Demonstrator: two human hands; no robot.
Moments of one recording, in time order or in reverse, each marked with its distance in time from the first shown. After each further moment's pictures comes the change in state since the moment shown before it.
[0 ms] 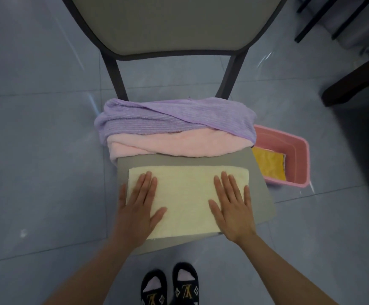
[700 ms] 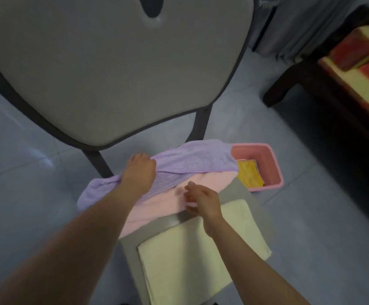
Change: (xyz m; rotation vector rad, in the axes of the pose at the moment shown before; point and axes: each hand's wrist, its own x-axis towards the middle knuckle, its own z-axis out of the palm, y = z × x) left_hand 0.264 -0.039 -0.124 0.156 -0.149 0.288; right_hand 0.144 -0.124 -0.093 1.479 0.224 0.878
